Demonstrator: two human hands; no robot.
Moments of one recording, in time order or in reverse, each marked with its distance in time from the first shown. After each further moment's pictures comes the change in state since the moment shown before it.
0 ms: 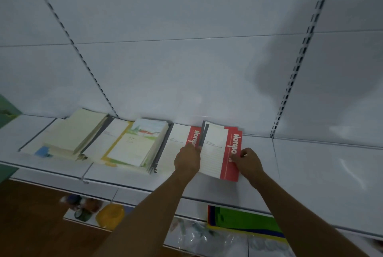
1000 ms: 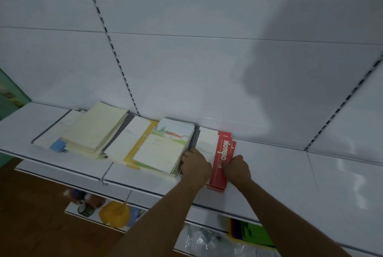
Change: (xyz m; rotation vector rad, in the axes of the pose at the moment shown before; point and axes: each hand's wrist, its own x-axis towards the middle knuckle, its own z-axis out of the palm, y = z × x) left_hand 0.037 -0.067 -0.030 0.272 -0.124 -0.111; right_hand 0.012 -0.047 0.137 -0.290 -0.012 0.065
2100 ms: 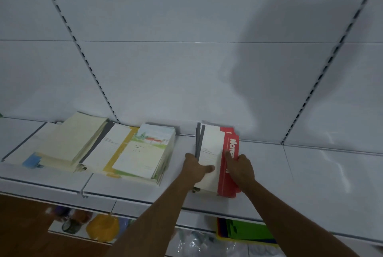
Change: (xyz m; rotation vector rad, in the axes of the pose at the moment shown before) left_hand -0.007 0.028 0.012 -0.872 -0.245 0.065; right_hand 0.003 0.039 -0.053 0.182 0.127 0.014
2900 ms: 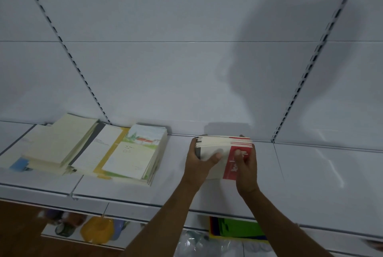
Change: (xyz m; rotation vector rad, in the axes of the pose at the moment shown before) left_hand -0.043 0.034 0.031 -0.442 -0.041 0.396; right_hand -0.036 0.004 -0.035 0.736 0.043 -0.467
